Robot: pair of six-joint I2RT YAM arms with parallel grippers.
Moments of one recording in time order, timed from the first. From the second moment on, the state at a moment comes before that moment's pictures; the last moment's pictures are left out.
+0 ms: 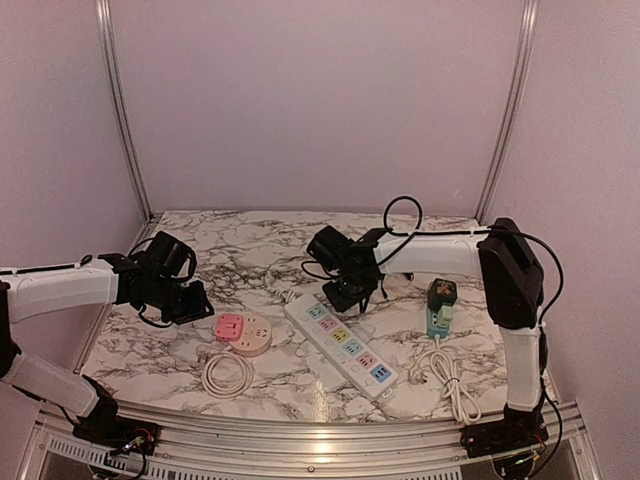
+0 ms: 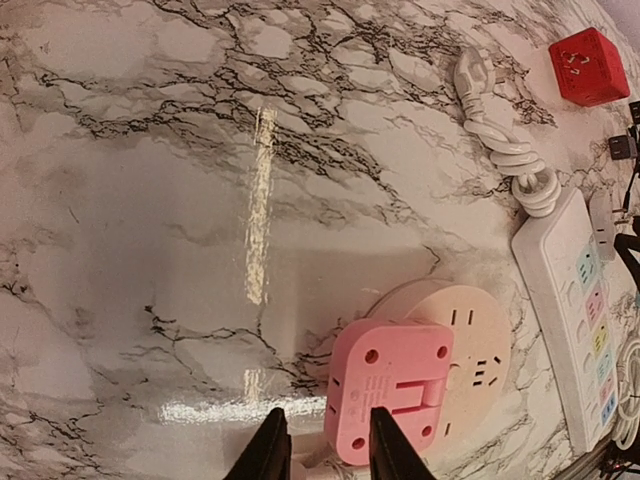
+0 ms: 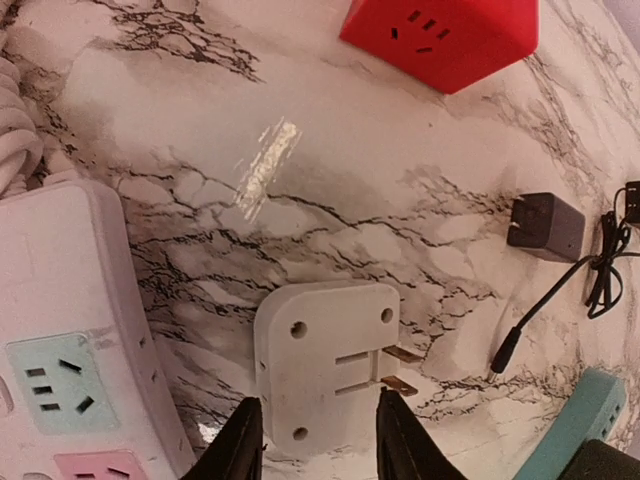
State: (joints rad) left arm -0.52 1.33 0.77 -0.46 0.06 -0.67; right arm 0.87 2.10 1.61 -0.74 0.38 0.26
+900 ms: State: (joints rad) left arm -0.48 1.31 0.53 -0.17 0.25 -0.78; right arm 0.96 2.06 1.61 -0.46 -0.14 0.36
